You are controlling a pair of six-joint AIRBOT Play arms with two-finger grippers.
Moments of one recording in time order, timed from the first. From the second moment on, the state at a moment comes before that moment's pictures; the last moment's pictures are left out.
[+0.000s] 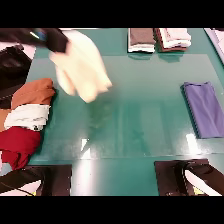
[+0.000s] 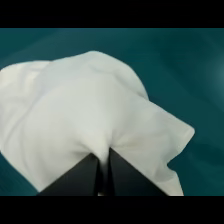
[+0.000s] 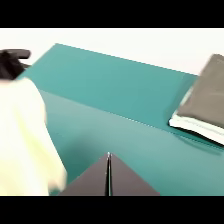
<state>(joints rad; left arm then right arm) -0.53 -1.26 1.77 1.47 -1.23 -1.44 0.13 -0.91 1.69 -1.20 1.10 1.43</state>
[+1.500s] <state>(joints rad) -0.19 -1.46 1.39 1.10 -1.10 -1.42 -0.47 -1.11 0.56 -1.02 1.25 1.31</state>
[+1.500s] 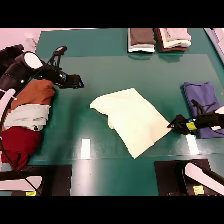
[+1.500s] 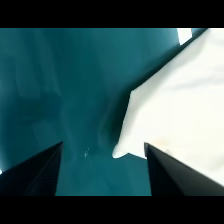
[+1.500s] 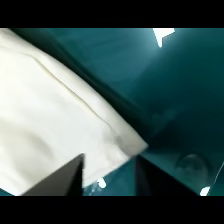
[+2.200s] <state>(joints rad) -0.33 -1.68 1.39 1.03 -1.04 -1.34 -0.19 -1.06 0.77 -1.05 1.16 1.32</state>
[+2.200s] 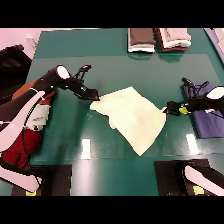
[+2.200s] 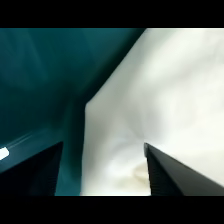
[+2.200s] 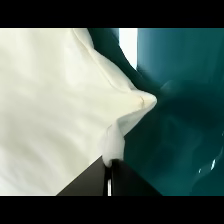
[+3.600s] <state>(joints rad) -0.29 -1.01 1.52 1.21 -1.17 -1.33 -0.18 -0.94 1.67 -1.05 1.53 1.47</state>
